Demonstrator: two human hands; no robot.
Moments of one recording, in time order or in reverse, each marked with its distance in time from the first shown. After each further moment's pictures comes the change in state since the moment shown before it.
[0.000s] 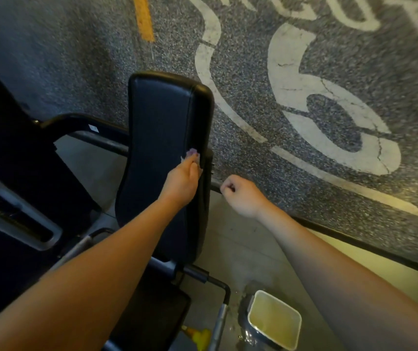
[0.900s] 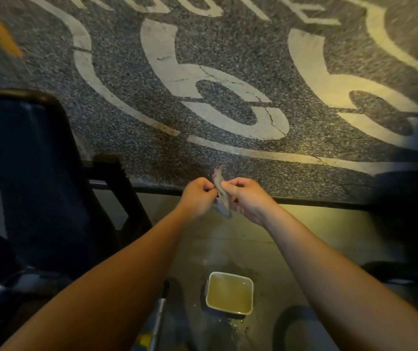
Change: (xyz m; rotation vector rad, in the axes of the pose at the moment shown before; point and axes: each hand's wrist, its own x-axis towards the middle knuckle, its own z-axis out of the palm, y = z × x) left_hand -0.090 0.140 0.297 0.066 -0.285 0.141; right_hand -0.184 0.205 -0.144 1.038 0.299 0.306
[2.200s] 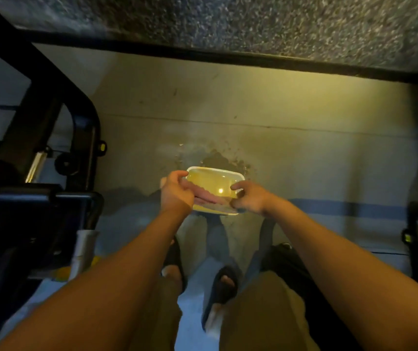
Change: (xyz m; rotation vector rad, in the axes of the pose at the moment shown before) left_hand 0.003 -0.436 0.301 0.017 -0.056 -0.543; right_hand 0.164 0.506 -0.180 -0.766 -0.135 0.614
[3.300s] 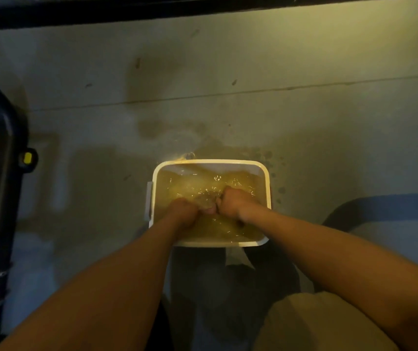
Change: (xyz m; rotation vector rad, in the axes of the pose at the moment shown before) left_hand 0.252 -0.229 0.246 0.410 -0.372 -0.147; right_hand 0.363 0.158 0.112 -0.282 0.131 -0.092
